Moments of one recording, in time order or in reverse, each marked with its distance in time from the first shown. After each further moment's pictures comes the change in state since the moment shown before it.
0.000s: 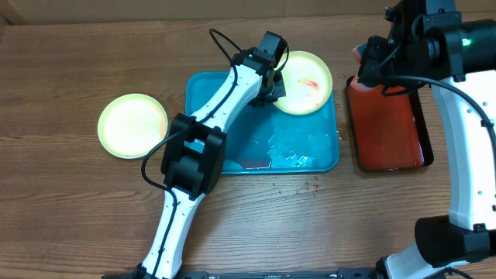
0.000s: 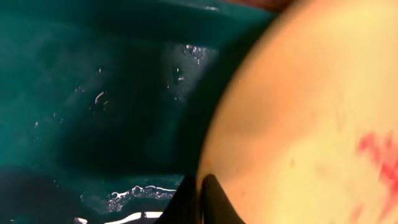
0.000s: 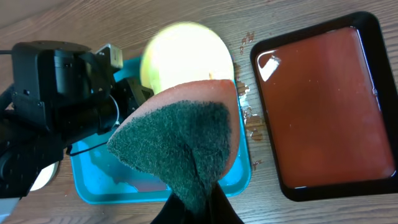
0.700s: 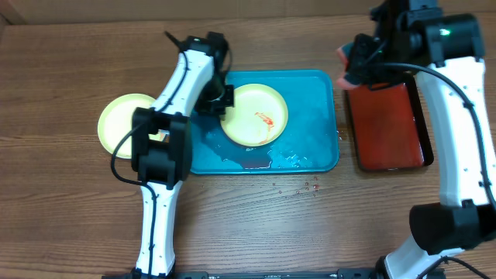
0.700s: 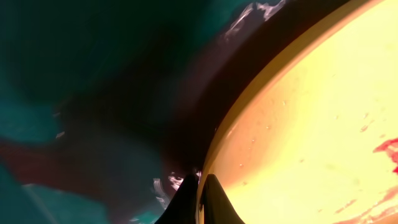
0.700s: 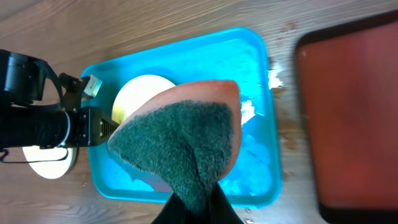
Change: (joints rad) left arm 0.250 -0.006 0.008 -0.478 0.105 0.395; right arm 0.019 0.083 -0.051 0.099 -0.113 0.000
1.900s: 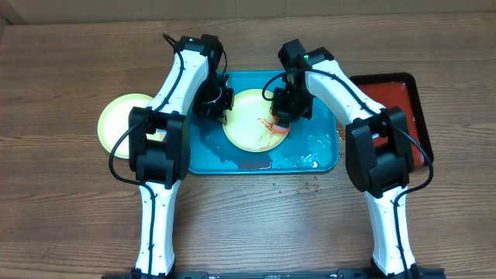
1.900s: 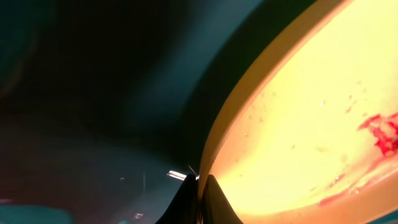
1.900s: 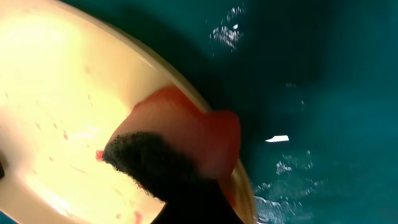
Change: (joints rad) left arm 0.006 0.000 -0.009 -0.027 0.116 0.119; right arm 0.233 0.526 -0.131 0.257 -0.048 0.151
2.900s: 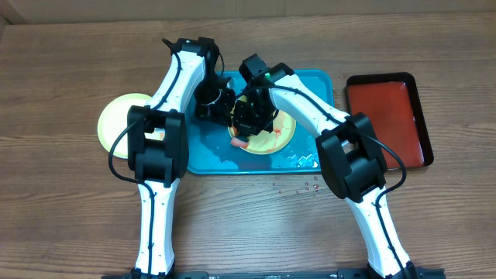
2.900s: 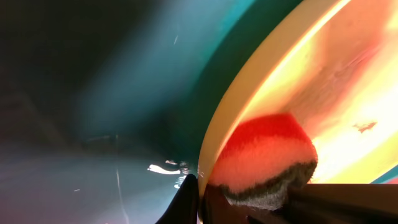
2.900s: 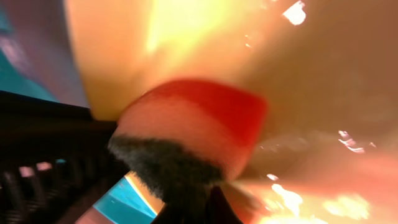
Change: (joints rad) left arm 0.016 0.015 -0.013 -0.002 0.129 0.046; right arm 0.166 0.074 0.061 0.035 -0.194 0.109
